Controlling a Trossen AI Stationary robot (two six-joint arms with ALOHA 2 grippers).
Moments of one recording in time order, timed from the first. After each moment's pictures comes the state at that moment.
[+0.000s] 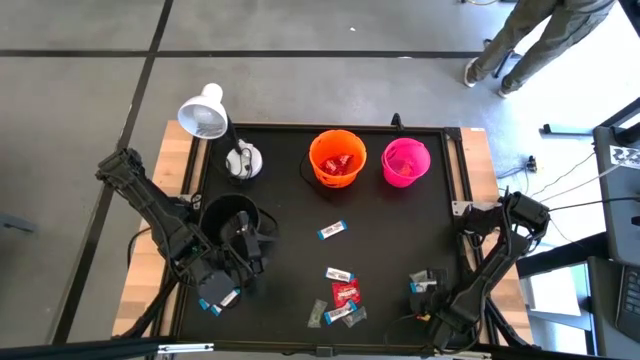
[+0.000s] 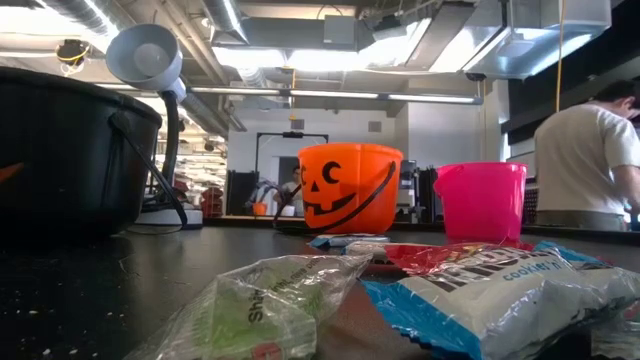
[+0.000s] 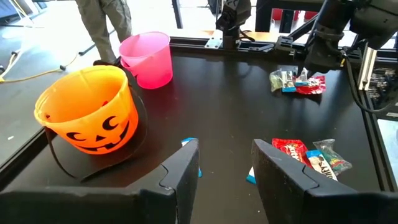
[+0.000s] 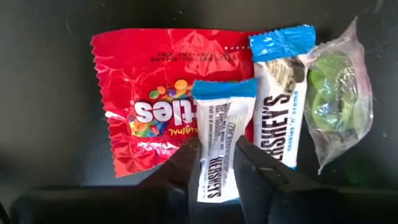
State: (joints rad) left arm -0.74 1.40 1.26 -0.68 -0.95 -0.64; right arm 1.03 1.77 1.08 -0.99 -0.05 1.00
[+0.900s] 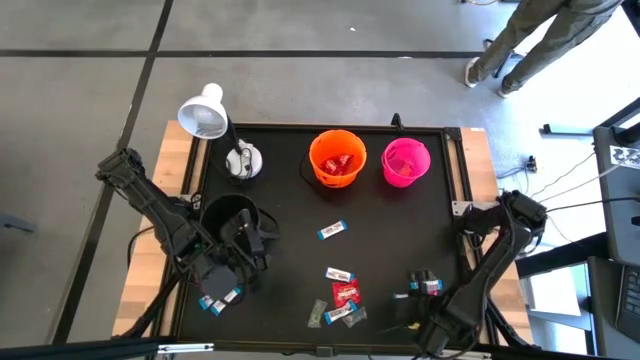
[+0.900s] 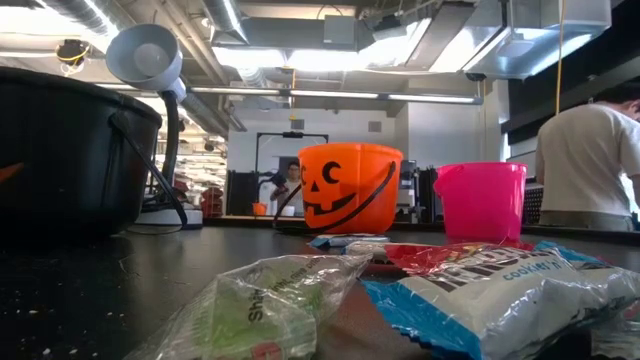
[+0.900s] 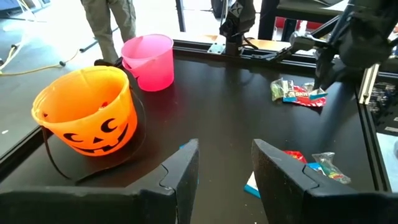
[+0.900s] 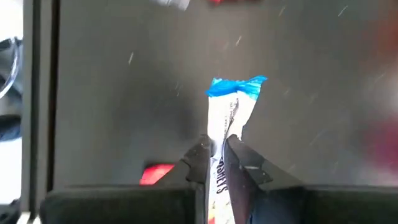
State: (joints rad) left arm -0.71 1.40 1.26 -0.63 -0.94 -0.64; right arm 0.94 1.77 1.37 -1.10 0.26 0.80
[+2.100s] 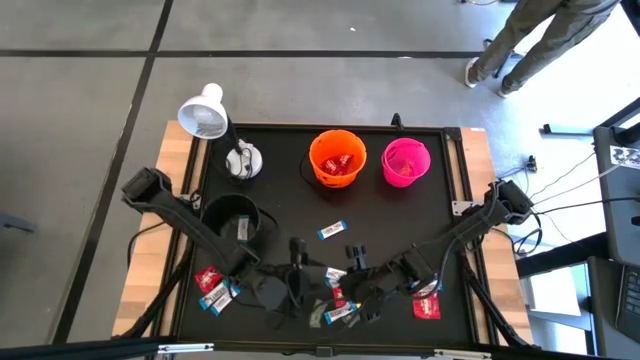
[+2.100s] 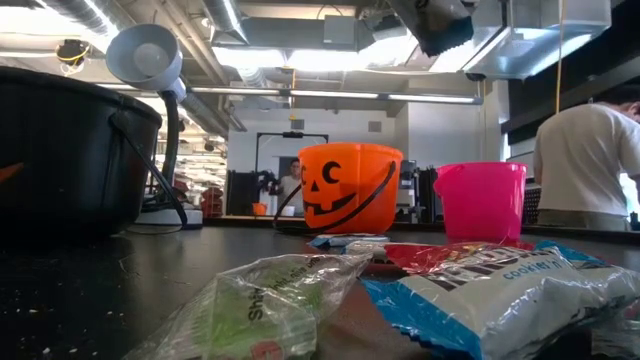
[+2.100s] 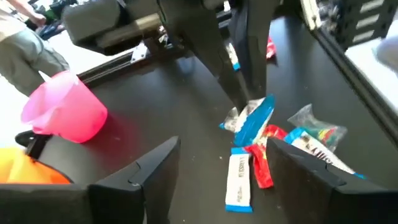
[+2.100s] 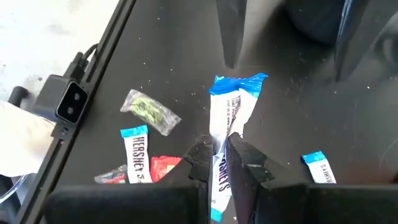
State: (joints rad) left arm -0.59 1.72 1.26 -0.16 -0.66 0.00; right arm 0.59 1.77 1.48 -0.61 0.30 0.20
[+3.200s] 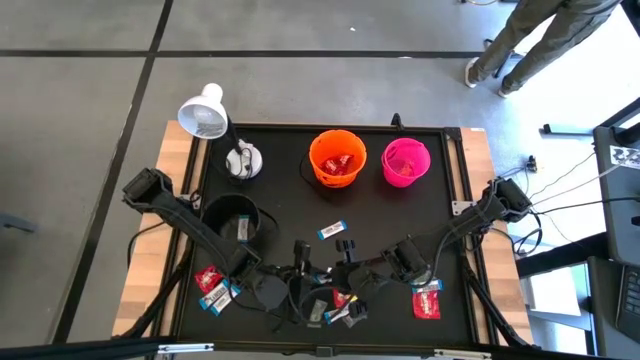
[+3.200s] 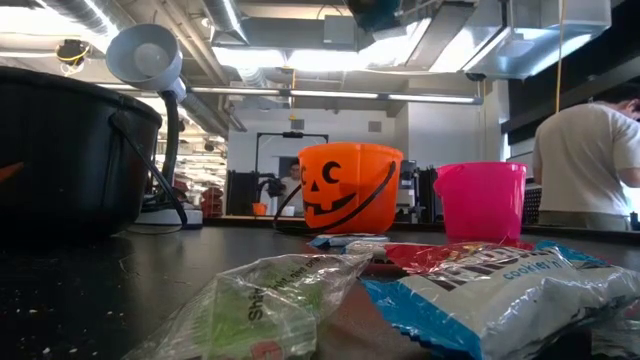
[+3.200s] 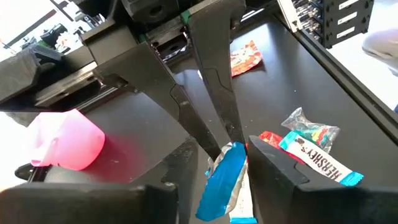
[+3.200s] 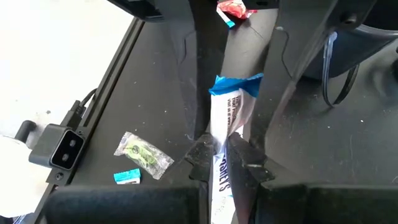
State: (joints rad) left arm -0.59 1.73 1.26 -0.10 -0.61 0.14; right arm 0.52 1.77 1.48 -0.47 0.27 0.14
